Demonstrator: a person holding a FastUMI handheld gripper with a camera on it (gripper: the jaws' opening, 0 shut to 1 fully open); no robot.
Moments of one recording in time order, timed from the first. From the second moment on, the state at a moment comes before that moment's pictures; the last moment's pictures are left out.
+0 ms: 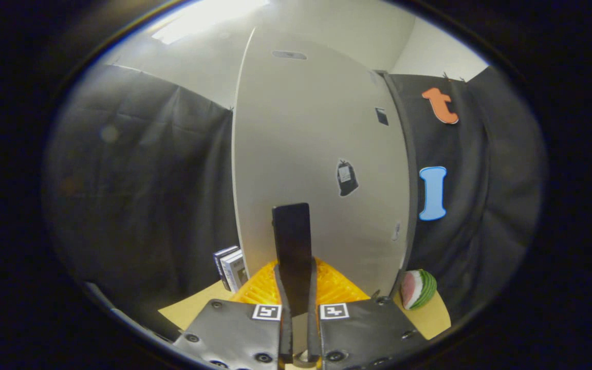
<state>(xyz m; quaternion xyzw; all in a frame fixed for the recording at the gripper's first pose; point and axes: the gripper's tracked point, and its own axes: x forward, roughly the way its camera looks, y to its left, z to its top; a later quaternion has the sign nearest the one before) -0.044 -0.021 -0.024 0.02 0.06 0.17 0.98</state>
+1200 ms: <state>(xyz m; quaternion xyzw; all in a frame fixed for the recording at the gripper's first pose) -0.065 -0.207 0.013 -0.01 0.03 0.02 1.00</state>
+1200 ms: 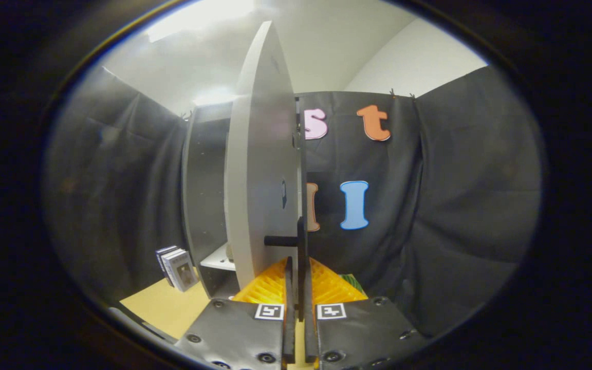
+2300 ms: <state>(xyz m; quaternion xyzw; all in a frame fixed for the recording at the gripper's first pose) -0.132 -0.157 0.026 0.01 0.00 0.04 1.00</state>
